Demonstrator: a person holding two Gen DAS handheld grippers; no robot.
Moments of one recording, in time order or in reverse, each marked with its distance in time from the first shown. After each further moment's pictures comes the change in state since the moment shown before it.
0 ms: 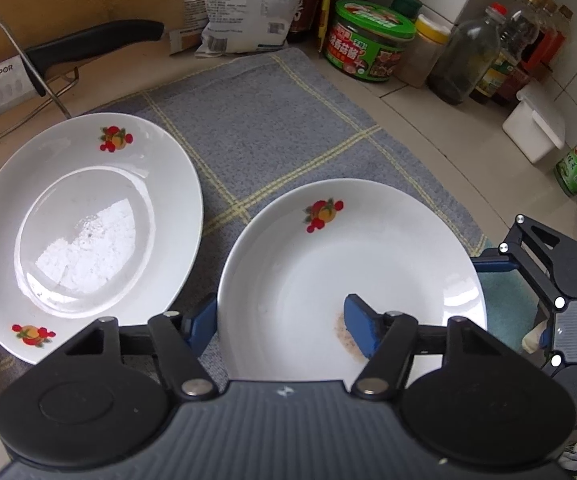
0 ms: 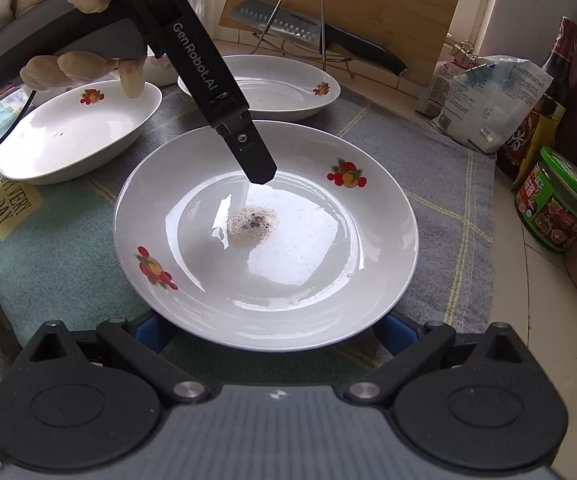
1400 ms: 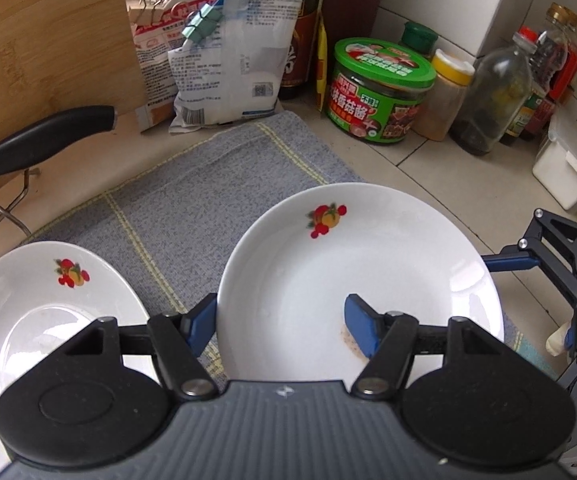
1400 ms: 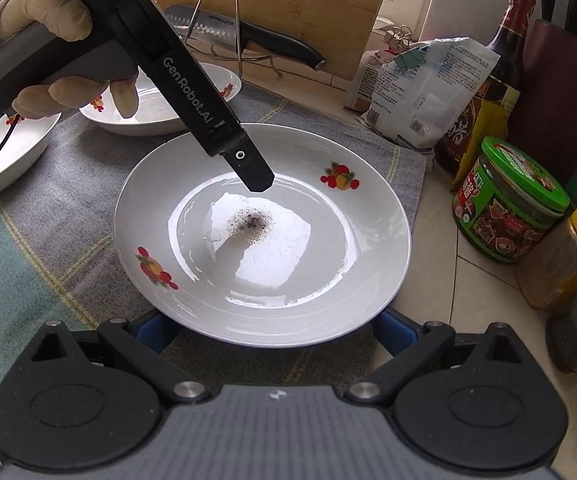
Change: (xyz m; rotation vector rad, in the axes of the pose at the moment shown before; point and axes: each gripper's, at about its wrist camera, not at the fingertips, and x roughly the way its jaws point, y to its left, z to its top) left arm 0.050 -0.019 0.068 0.055 -0.105 0.065; right arm 0.022 -0.081 0.007 0.021 -0.012 -0.062
